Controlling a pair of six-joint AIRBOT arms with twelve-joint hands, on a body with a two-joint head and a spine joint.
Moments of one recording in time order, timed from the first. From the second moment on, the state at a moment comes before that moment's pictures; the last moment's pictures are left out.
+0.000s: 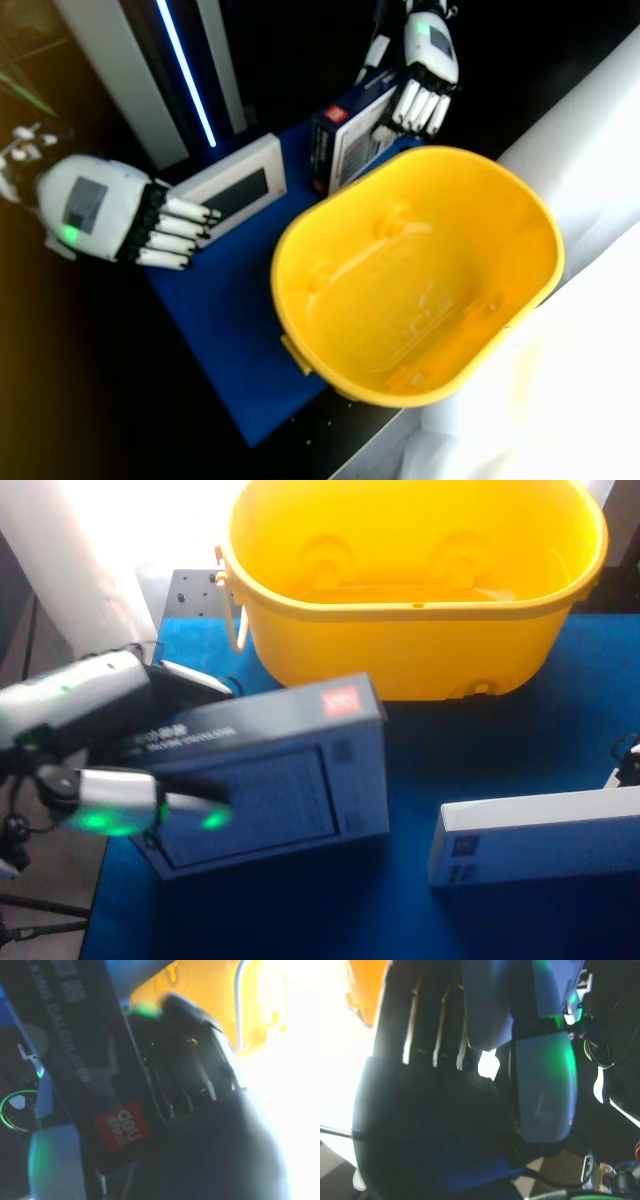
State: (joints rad) left arm 0.96 -0.79 0.88 -0.06 -0.82 0.65; right arm -1.39 -0.76 0.81 -2.94 -1.23 2.64
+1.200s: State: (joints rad) left arm 0.53 -0.79 0.98 0.04 -1.20 0.65; right arm -1.36 -0.79 0.85 -2.92 -1.24 2.64
